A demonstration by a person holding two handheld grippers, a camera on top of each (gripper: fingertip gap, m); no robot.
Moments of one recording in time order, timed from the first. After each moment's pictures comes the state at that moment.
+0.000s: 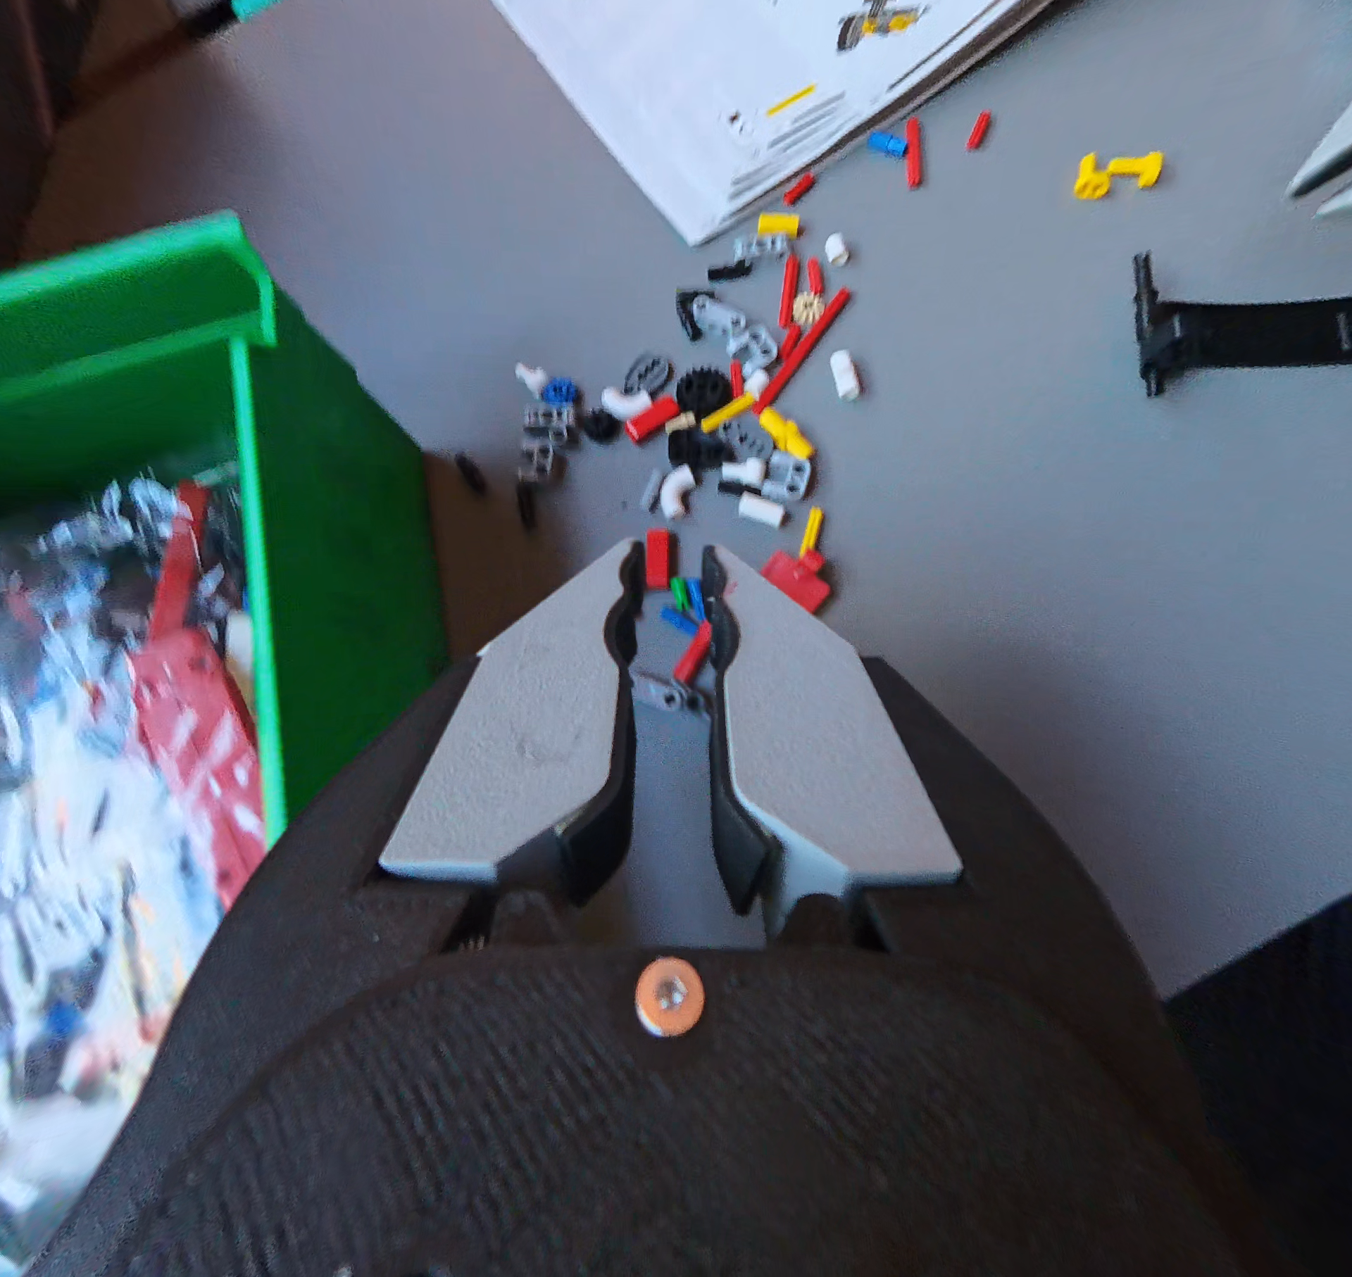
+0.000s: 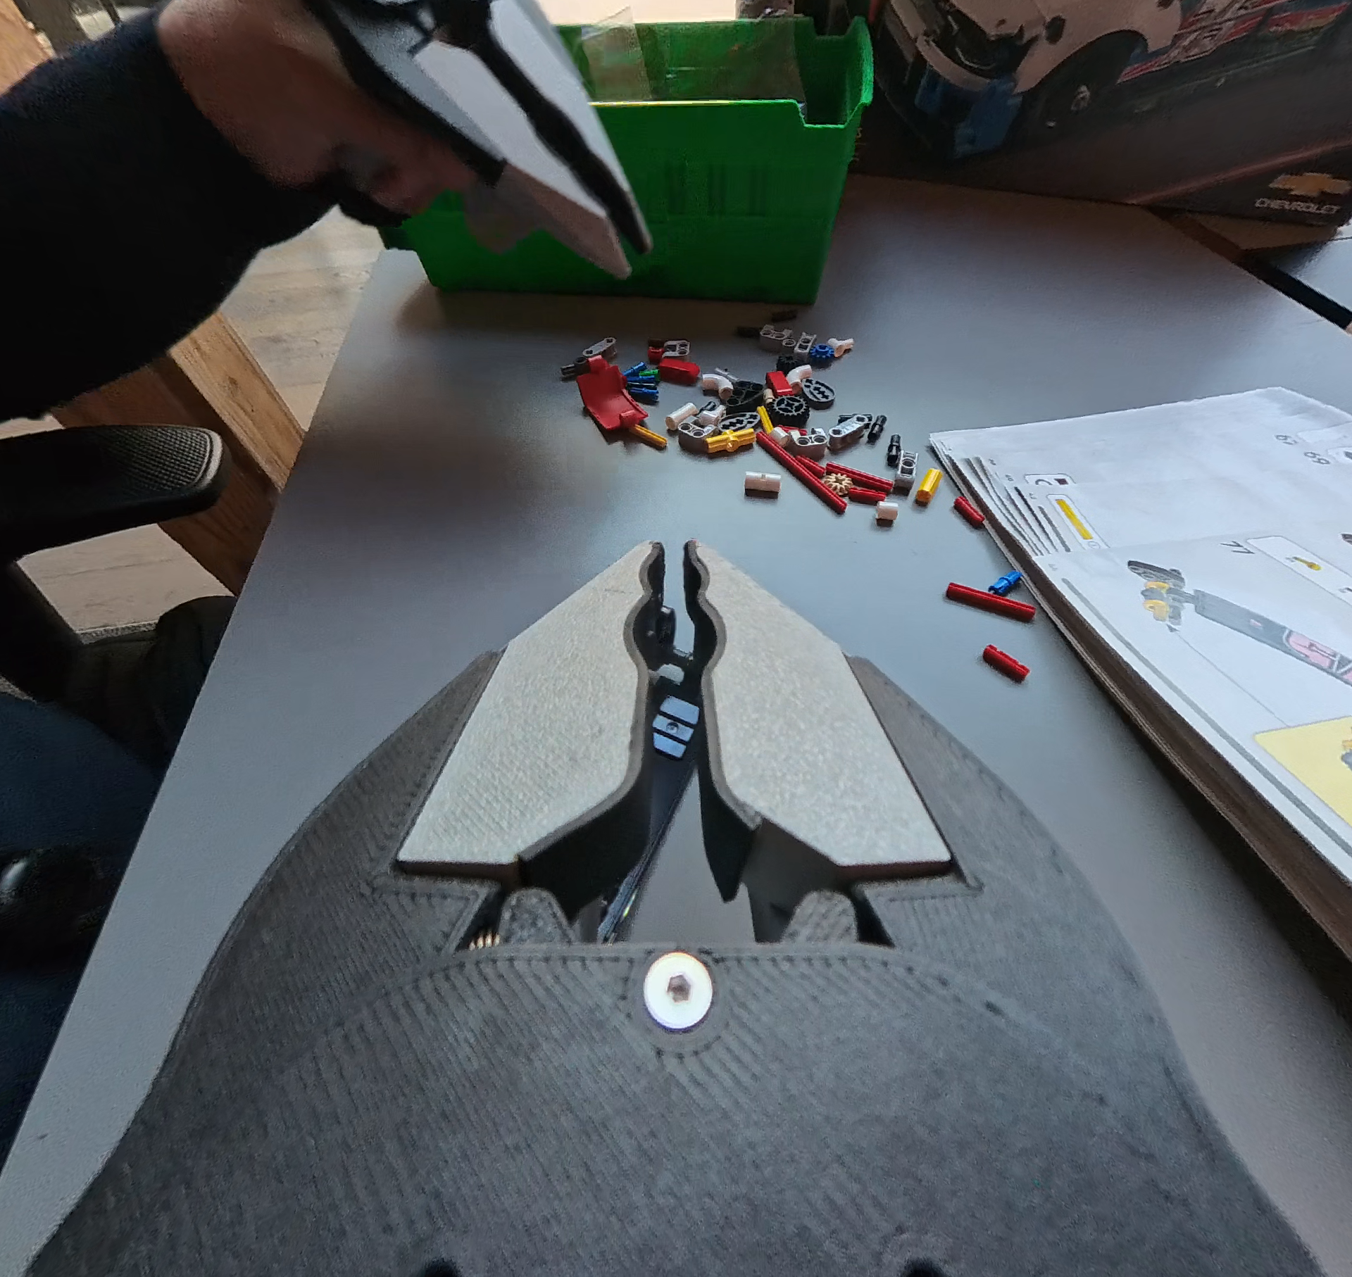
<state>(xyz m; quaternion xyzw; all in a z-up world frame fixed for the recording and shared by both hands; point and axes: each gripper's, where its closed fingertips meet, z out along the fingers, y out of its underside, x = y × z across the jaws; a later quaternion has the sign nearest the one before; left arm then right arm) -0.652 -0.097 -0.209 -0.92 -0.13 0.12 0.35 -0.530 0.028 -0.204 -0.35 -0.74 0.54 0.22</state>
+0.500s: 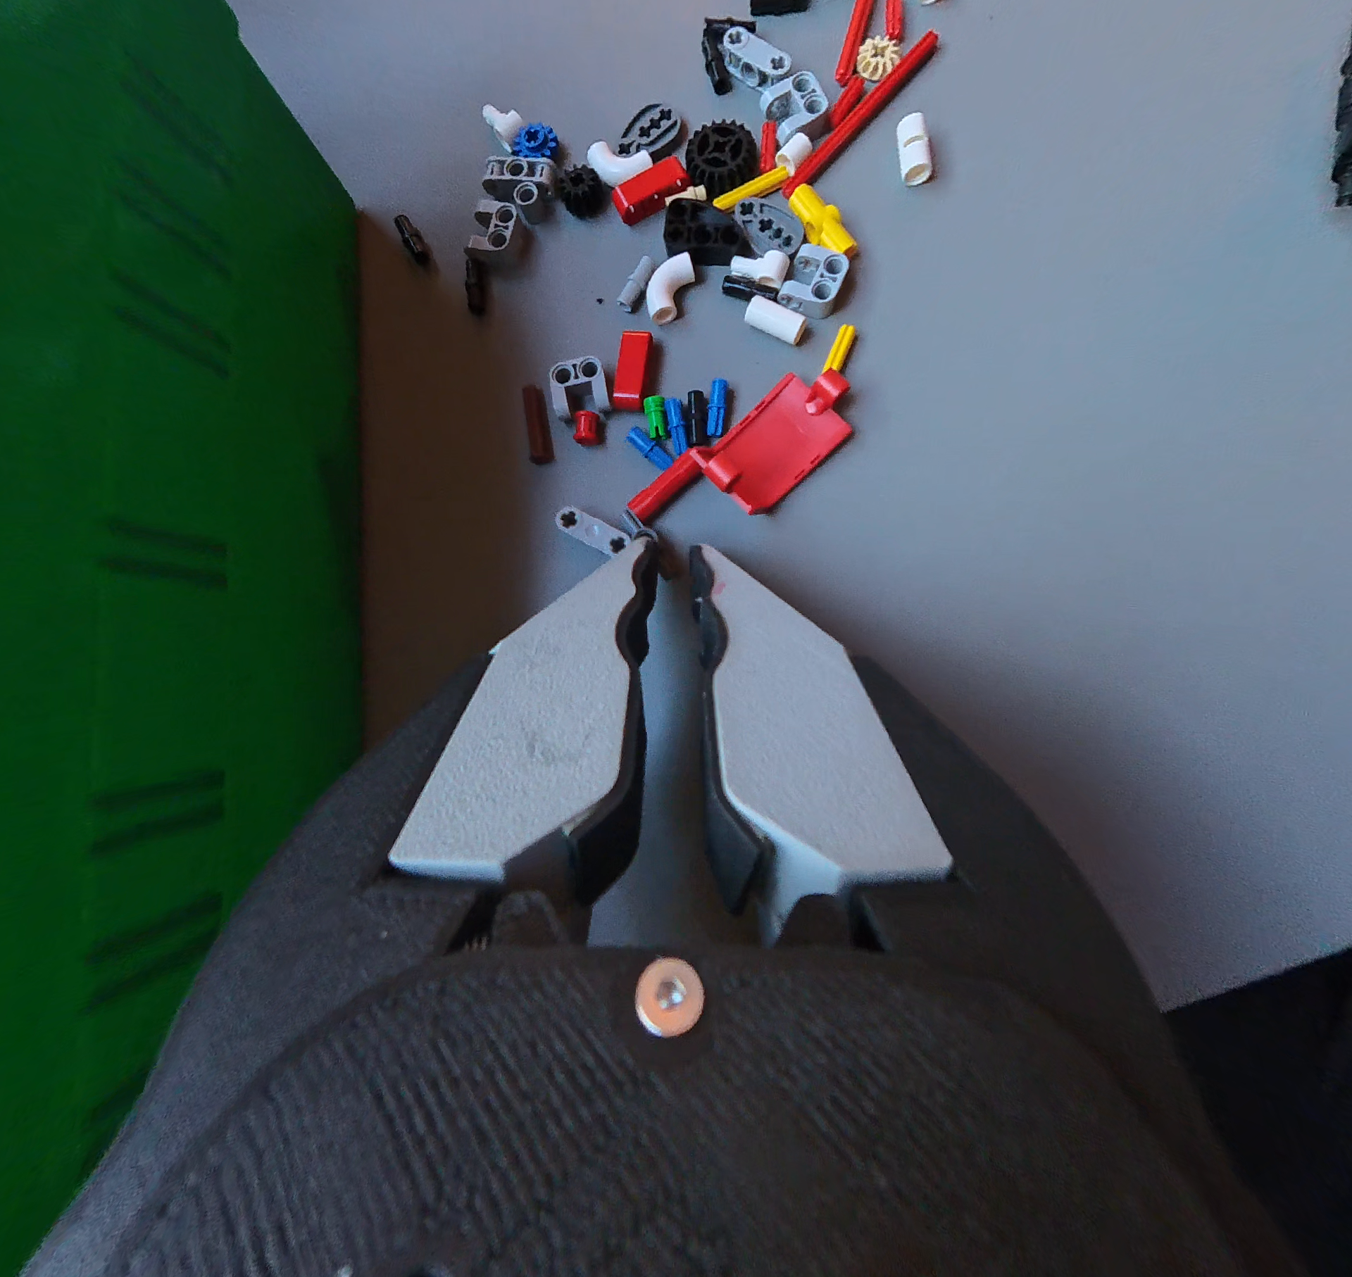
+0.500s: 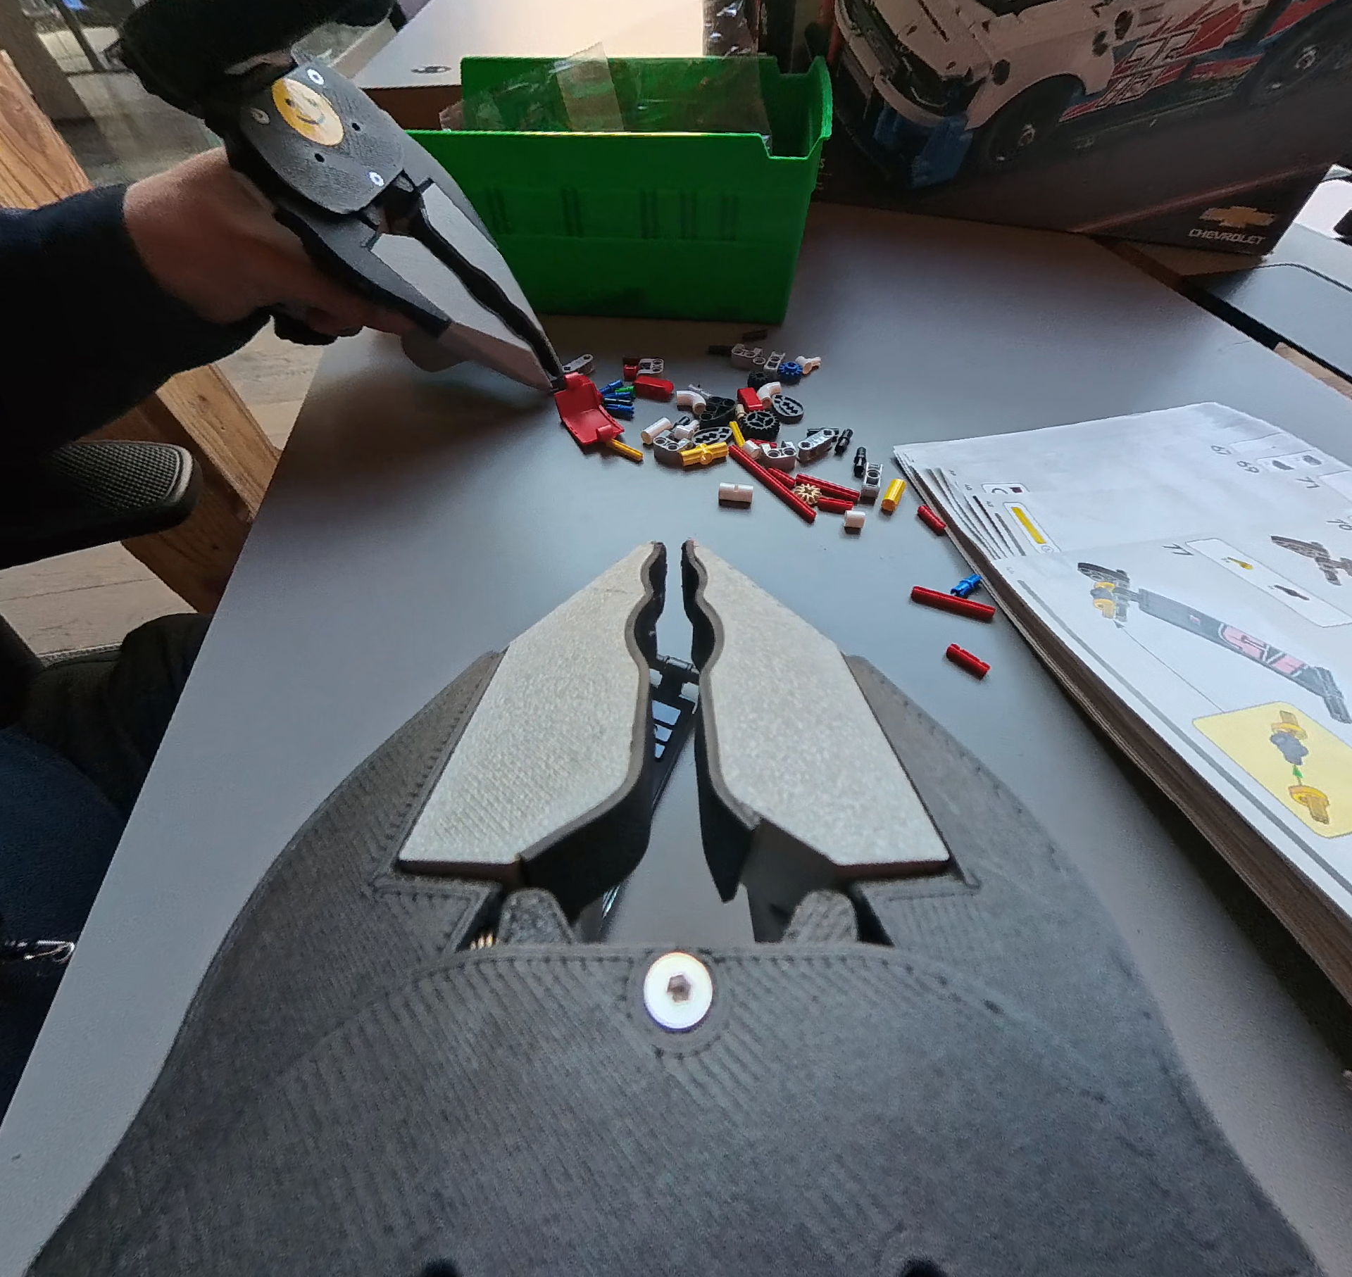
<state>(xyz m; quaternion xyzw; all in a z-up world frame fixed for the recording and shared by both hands) -0.635 -0.133 -0.263 -0.92 -0.19 0.14 0.31 -0.531 0.037 -0.198 -0.35 -0.73 0.54 0.24</state>
